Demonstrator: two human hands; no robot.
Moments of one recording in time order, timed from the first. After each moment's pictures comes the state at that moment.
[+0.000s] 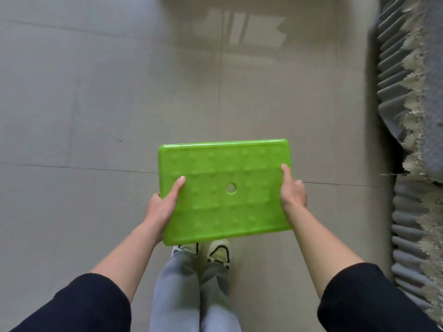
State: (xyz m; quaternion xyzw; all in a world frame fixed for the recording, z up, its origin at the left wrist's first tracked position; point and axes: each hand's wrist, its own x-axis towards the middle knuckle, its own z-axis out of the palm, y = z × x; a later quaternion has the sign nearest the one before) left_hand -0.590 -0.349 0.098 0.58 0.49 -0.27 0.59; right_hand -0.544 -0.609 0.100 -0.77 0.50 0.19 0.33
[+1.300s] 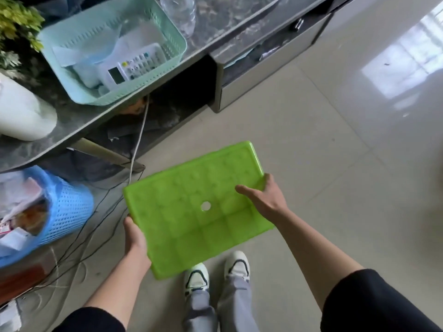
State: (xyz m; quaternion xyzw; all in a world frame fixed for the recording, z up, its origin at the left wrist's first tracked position) left_hand -0.839 0.393 0.086 0.13 0.76 0.18 0.61; right_hand -0.585 0.298 0.120 -0.87 -0.14 0.43 0.20
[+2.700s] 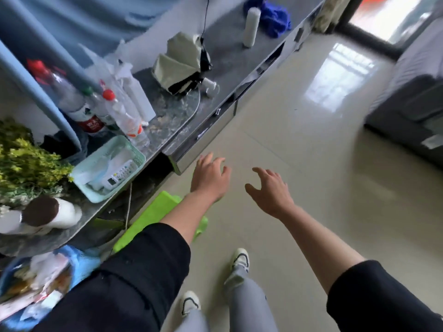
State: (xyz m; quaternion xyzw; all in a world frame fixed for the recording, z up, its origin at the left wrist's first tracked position) left_hand -0.549 0.354 0.436 0.86 0.38 -0.02 0.34; right_hand -0.463 0.216 0.426 -0.91 -0.30 0.23 0.16
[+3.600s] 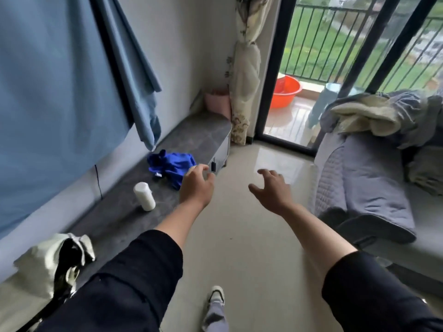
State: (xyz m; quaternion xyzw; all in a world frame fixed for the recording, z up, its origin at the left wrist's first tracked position) left_hand 0.193 0.424 0.606 0.85 0.31 0.17 0.38; right_hand 0.280 0.252 0.601 -0.95 -0.20 0.06 0.23
